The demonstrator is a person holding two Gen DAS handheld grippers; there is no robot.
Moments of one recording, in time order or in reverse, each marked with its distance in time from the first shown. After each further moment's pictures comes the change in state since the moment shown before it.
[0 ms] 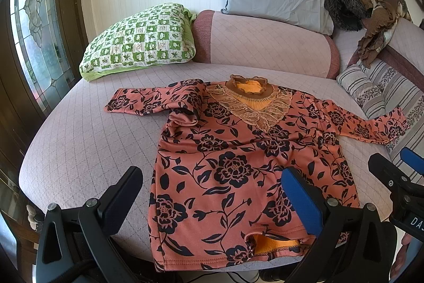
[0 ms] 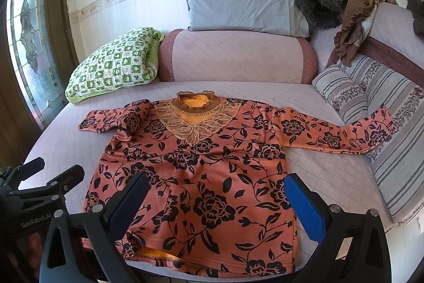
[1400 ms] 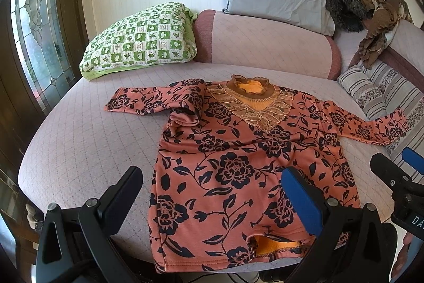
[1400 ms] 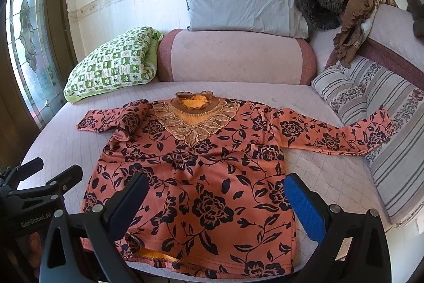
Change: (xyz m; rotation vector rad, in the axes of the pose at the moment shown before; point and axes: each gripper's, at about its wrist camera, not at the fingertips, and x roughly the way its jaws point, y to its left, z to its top) left arm 0.005 0.001 -0.001 0.000 0.000 0.001; right arm 0.002 -0.001 0.001 -0.005 -0.001 -0.007
